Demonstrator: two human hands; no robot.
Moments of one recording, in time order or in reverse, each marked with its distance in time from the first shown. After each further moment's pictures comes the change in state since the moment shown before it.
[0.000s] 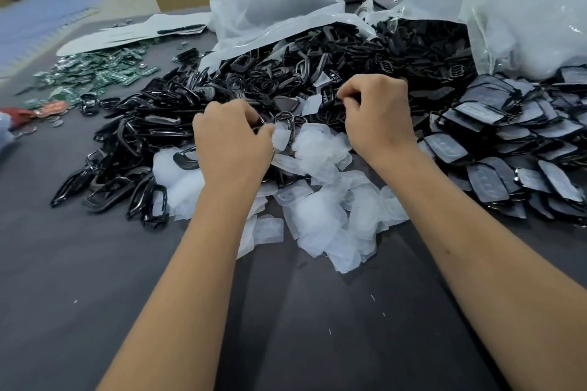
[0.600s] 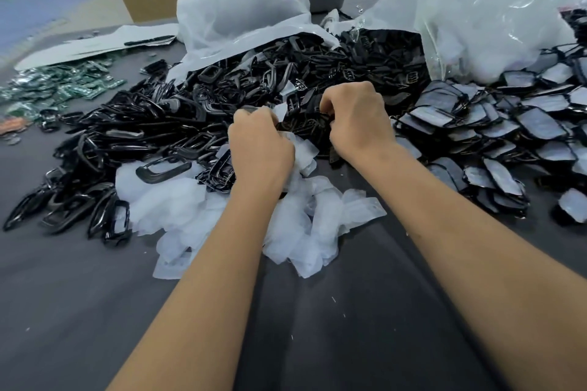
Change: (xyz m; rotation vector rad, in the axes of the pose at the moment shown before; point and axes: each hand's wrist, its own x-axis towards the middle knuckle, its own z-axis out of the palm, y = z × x) left_hand -0.006 0.056 0.052 -0.101 -0.118 0.045; right_hand 0.005 0.020 -0.020 -0.282 -0.085 -0.015
